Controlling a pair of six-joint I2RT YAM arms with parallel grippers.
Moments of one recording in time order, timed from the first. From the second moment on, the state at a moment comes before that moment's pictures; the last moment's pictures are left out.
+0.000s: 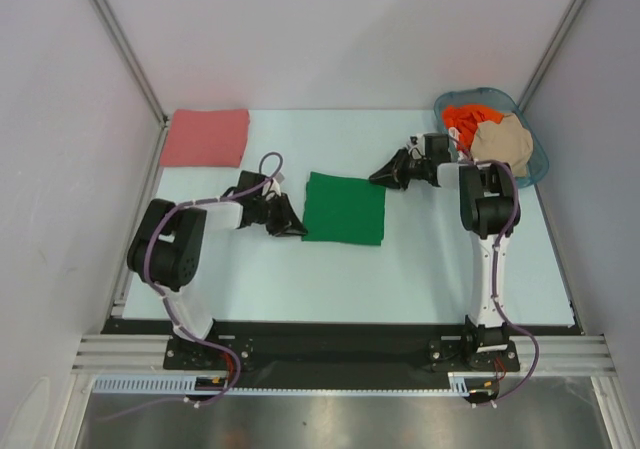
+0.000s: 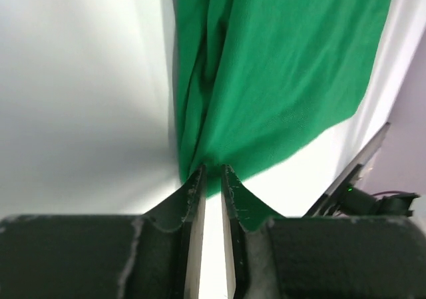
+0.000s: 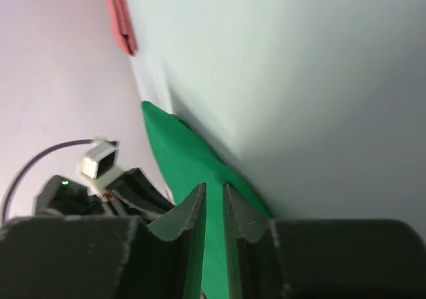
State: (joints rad) left arm -0.28 1.82 0.88 -0.01 0.63 -0.61; right arm 0.10 2.35 1.47 0.17 -0.93 0.91
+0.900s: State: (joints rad) left arm -0.26 2.27 1.46 0.04 0.77 -0.73; right arm 0.41 2.13 1.06 0.29 -0.99 0.88
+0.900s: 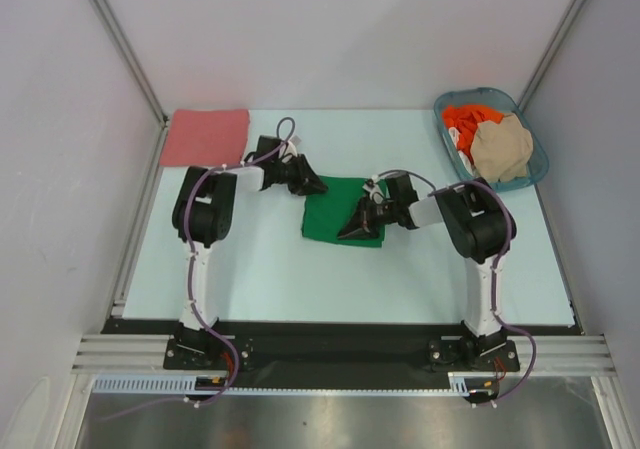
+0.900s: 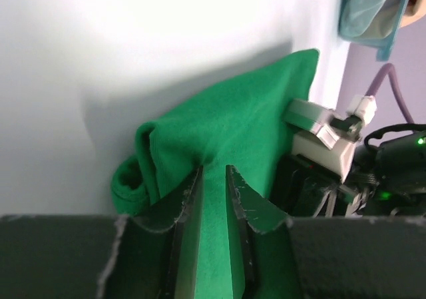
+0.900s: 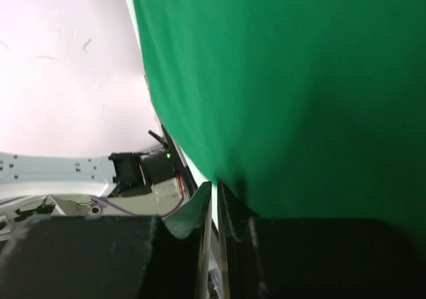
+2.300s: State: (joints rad) left arm -0.26 1.28 0.83 -0.24 0.65 -0.56; right arm 0.26 2.02 1.64 -0.65 -0.30 0.26
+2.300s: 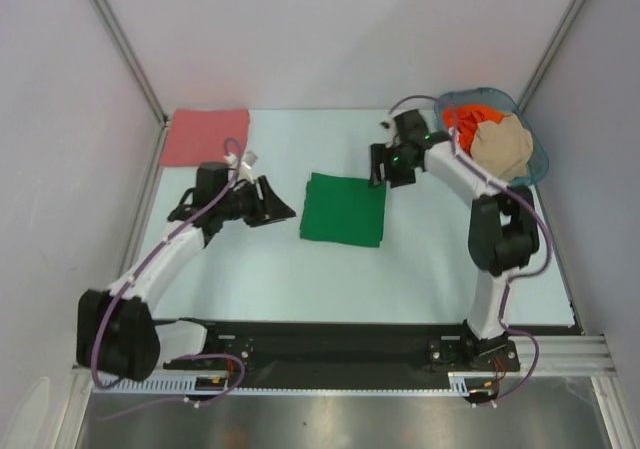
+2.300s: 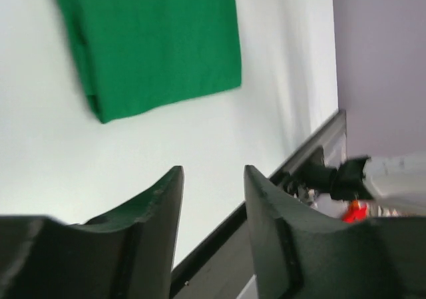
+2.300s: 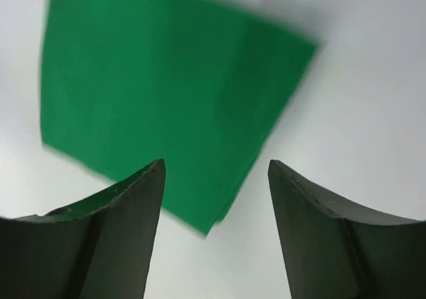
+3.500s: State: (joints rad) left arm 0.15 1.54 0.95 -0.45 0.68 -0.73; right arm 1.03 2.05 1.31 -0.21 0.47 -0.70
